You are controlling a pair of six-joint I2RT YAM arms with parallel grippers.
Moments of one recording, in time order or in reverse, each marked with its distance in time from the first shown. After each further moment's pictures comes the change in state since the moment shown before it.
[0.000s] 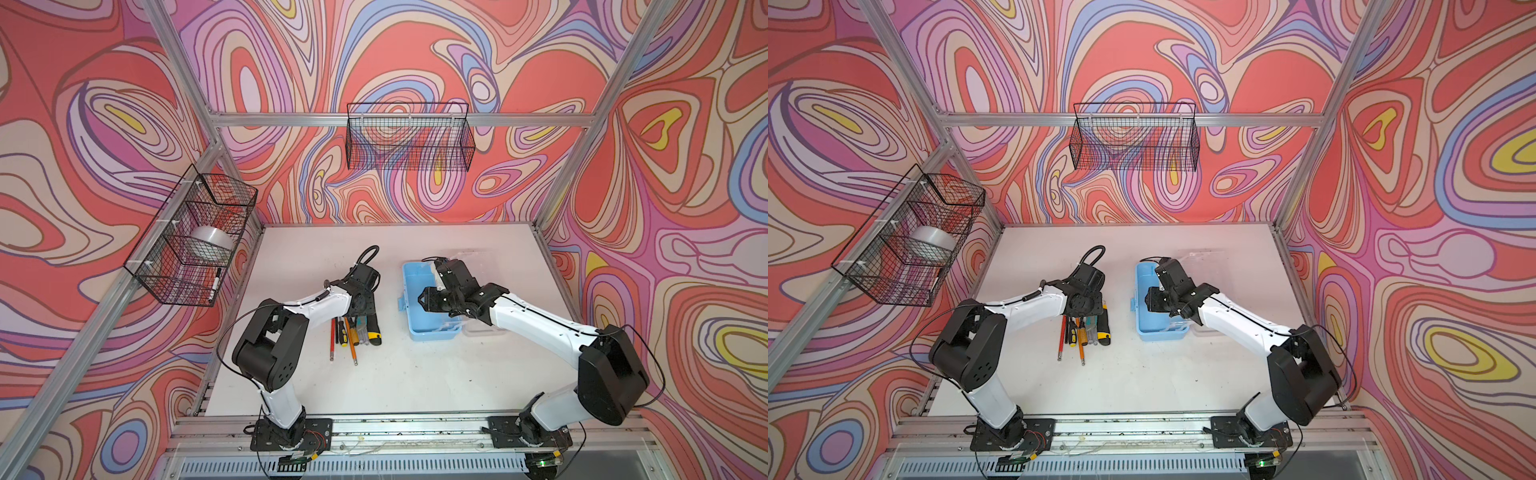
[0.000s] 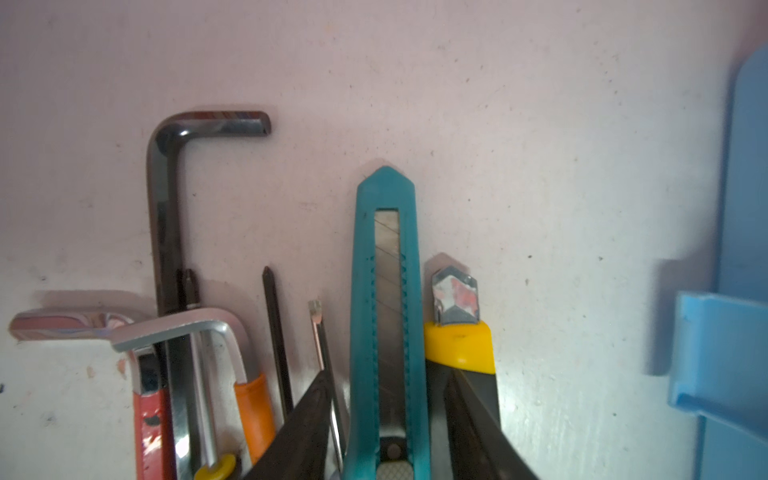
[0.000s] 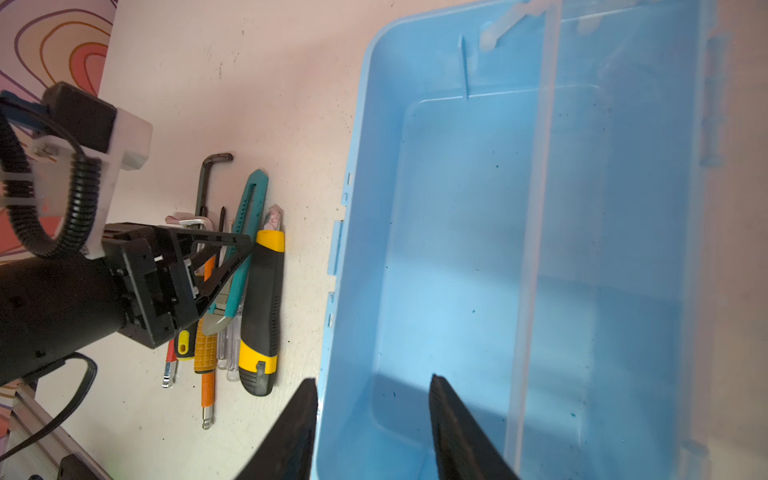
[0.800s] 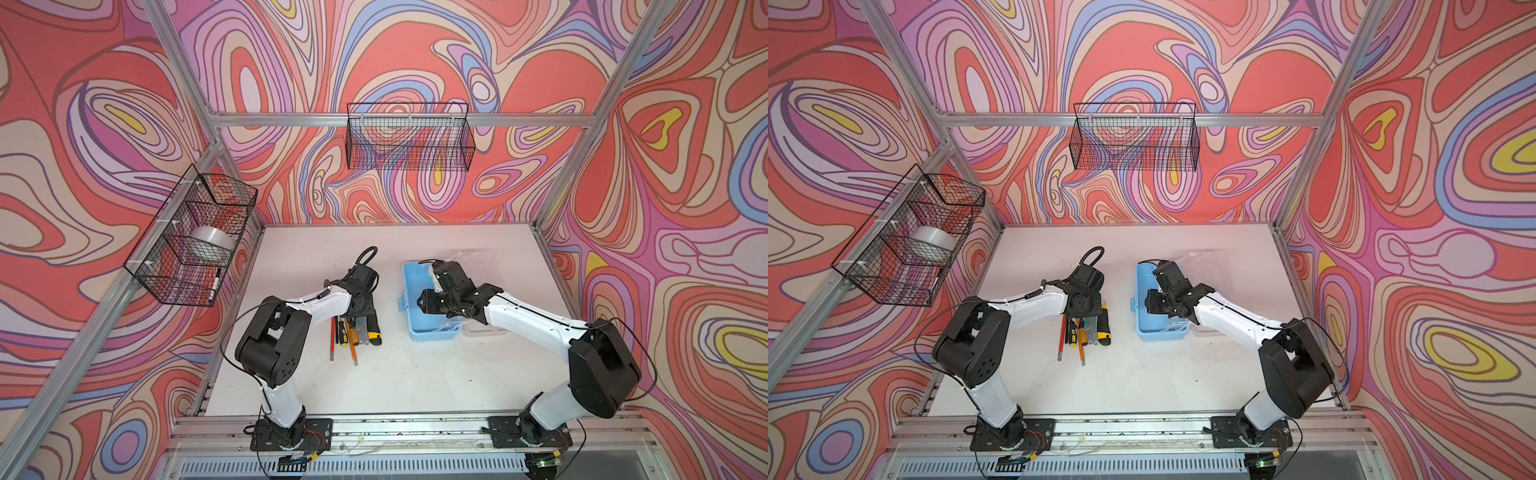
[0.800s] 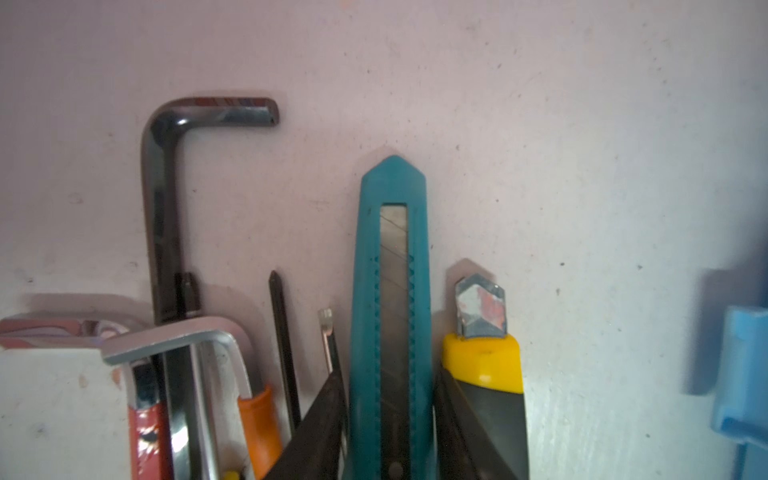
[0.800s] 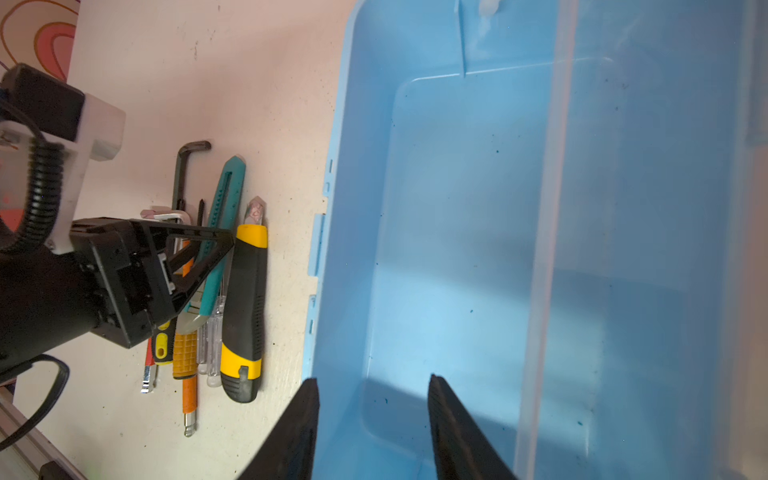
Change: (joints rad) left arm 0.016 0.029 0.000 0.004 0.008 0.001; right arm 0.000 0.053 -0.005 0.016 0.000 0.001
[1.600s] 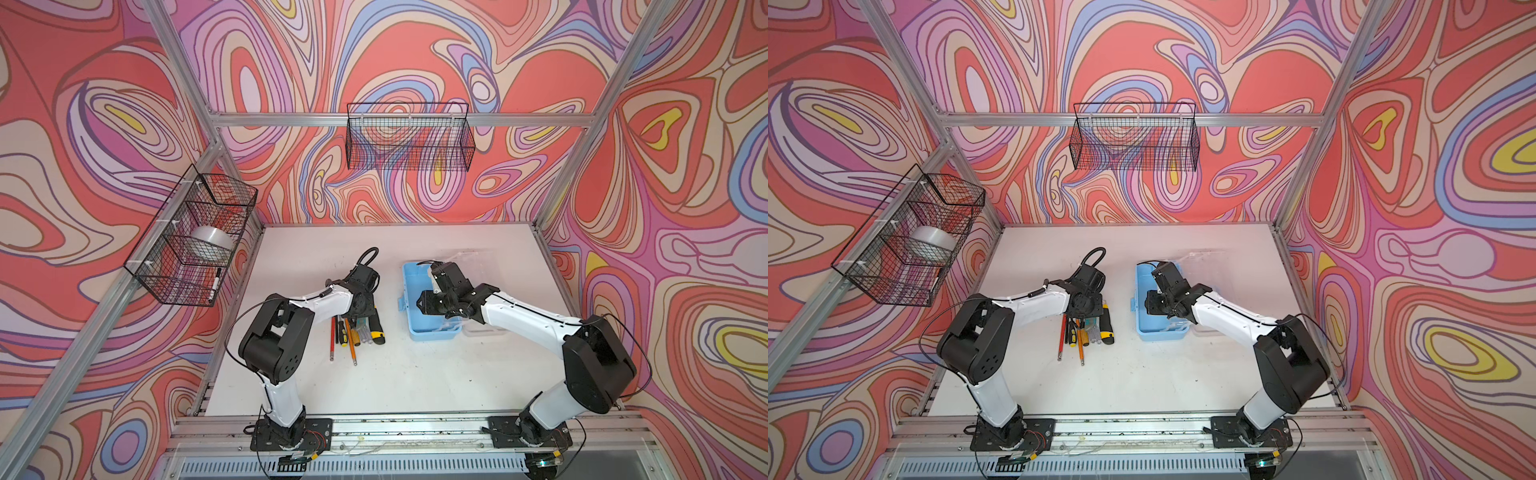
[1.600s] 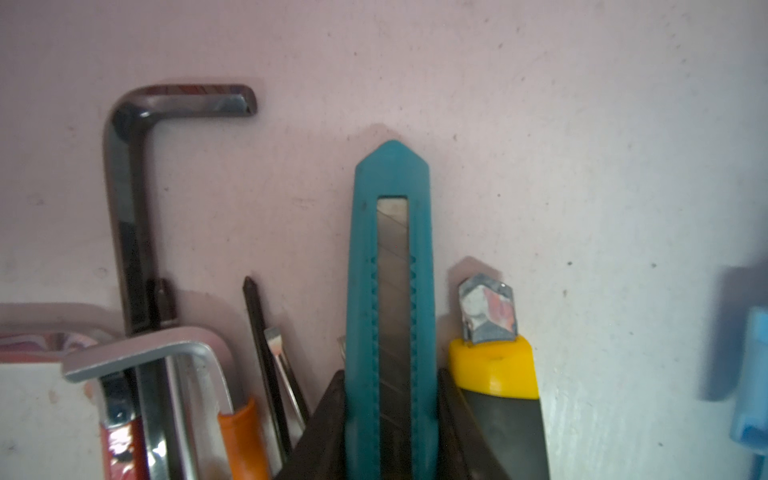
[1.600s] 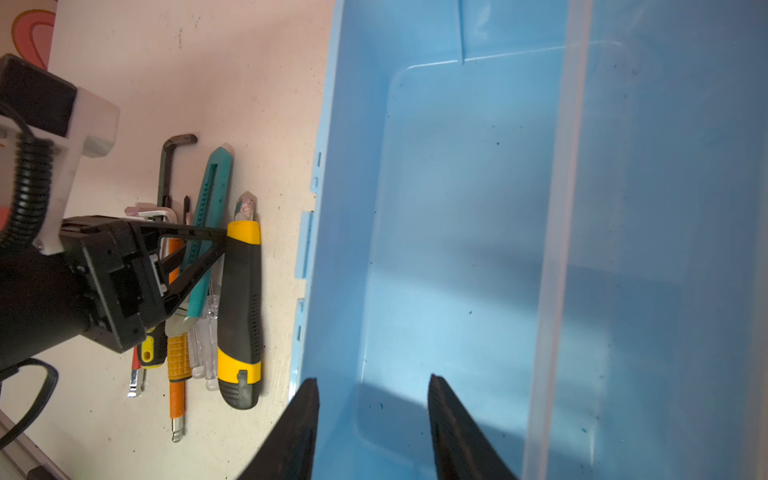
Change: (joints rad) left arm 0.000 0.018 0.010 0.000 0.011 0.011; right arm 0.000 0.021 0.001 0.006 0.000 0.000
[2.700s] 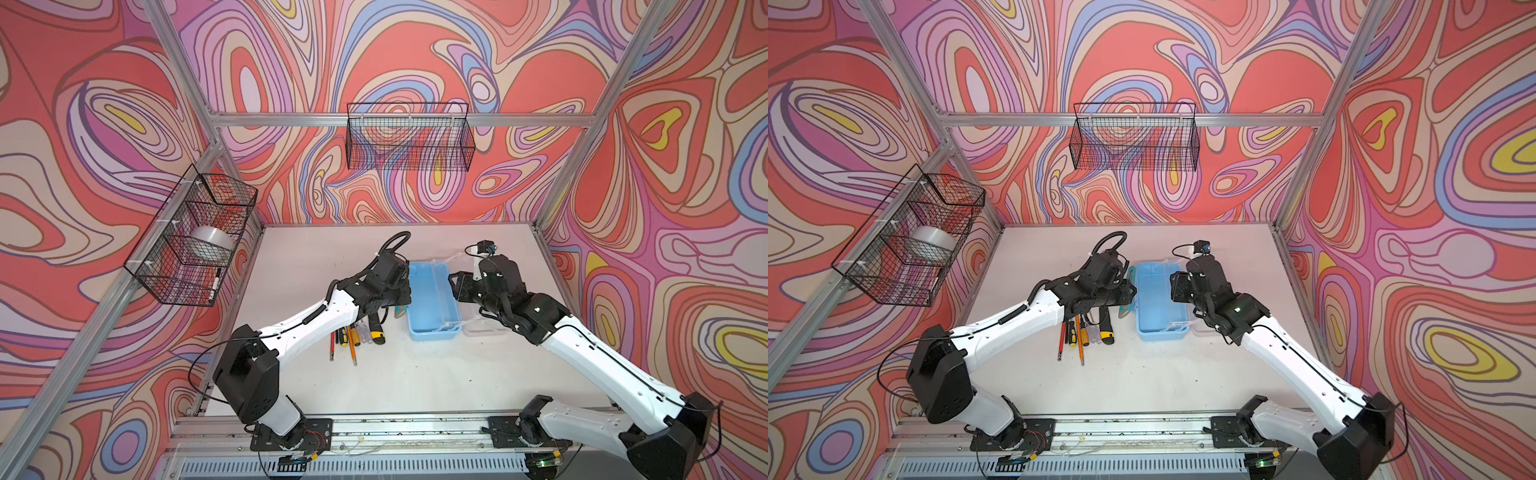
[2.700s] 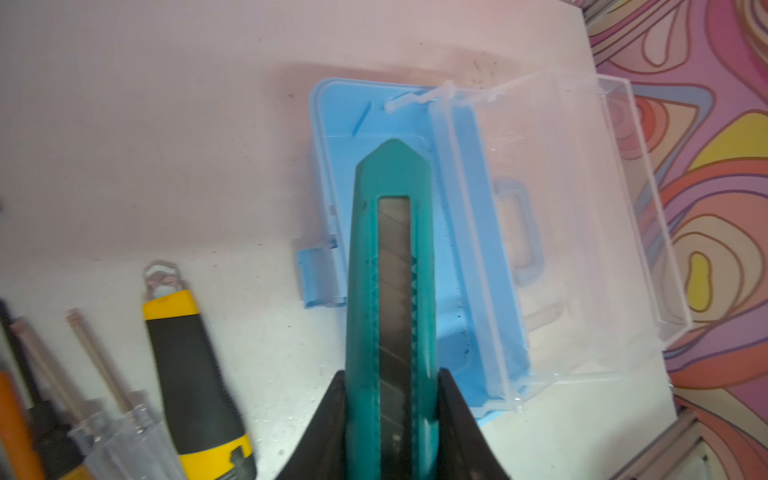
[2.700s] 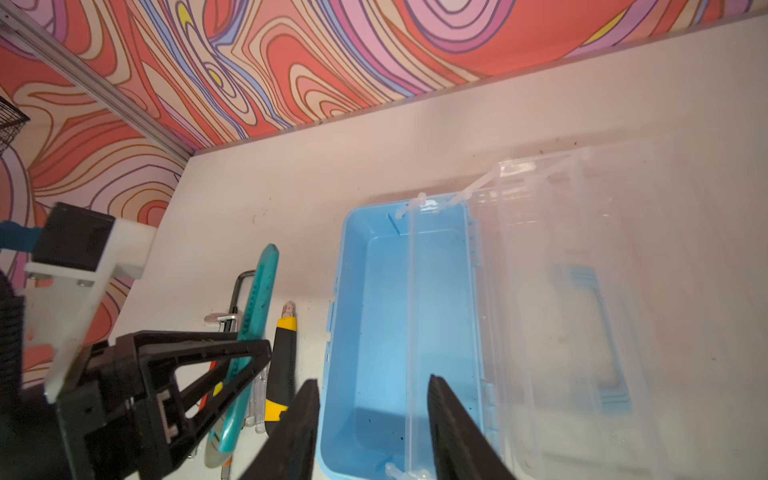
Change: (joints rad) left arm -0.290 -0.211 0.204 0.009 0.111 -0.156; right arm -0.026 -0.468 0.026 -0.141 0.256 -0.007
